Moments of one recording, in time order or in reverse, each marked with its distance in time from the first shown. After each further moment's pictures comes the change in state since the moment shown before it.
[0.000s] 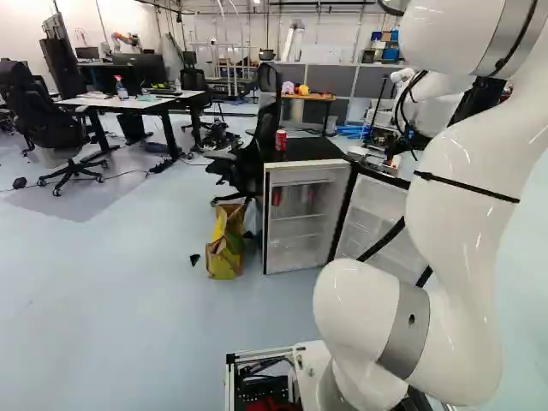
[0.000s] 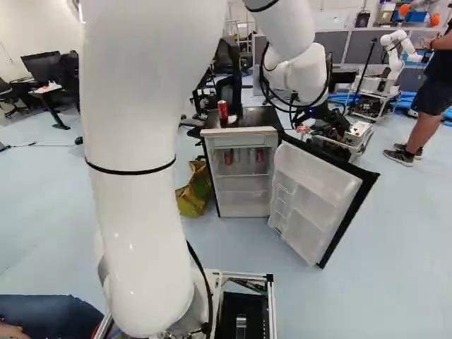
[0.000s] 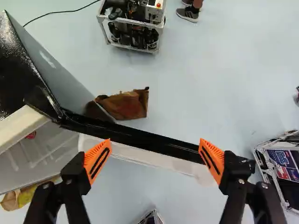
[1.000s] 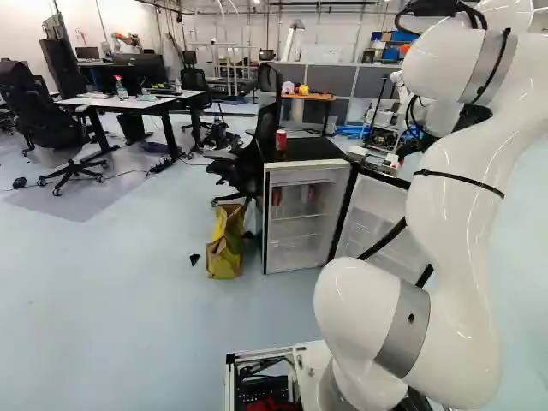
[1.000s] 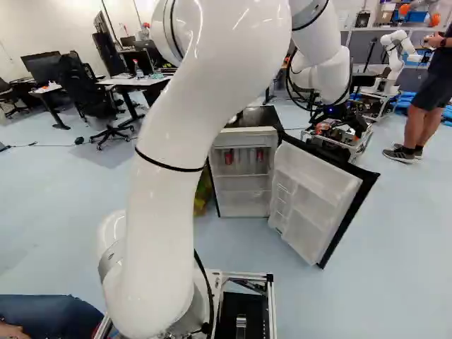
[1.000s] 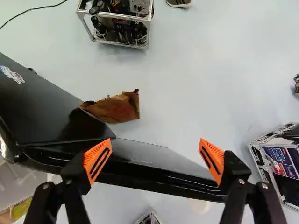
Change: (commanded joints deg) arm -2.7 -13.5 -17.6 0.0 -7.7 0.0
